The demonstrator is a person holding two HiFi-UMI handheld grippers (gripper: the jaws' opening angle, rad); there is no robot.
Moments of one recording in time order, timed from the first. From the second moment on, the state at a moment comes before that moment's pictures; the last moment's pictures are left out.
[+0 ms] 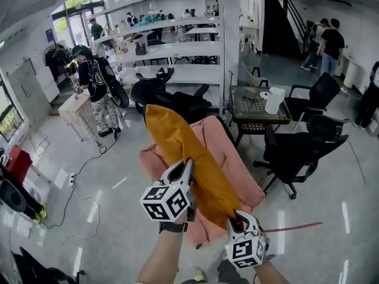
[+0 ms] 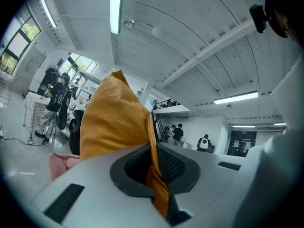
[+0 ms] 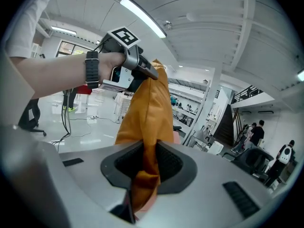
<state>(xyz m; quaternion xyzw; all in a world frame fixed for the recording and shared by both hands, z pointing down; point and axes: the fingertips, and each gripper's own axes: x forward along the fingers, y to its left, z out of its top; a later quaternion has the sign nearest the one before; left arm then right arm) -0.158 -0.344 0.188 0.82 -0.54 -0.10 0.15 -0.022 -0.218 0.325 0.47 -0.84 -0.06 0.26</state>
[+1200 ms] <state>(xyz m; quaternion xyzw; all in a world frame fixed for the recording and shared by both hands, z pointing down) -0.167 -0.351 0.145 0.82 -0.55 -0.10 0.14 -0.034 -0.224 0.280 0.48 -0.84 -0.08 0.25</state>
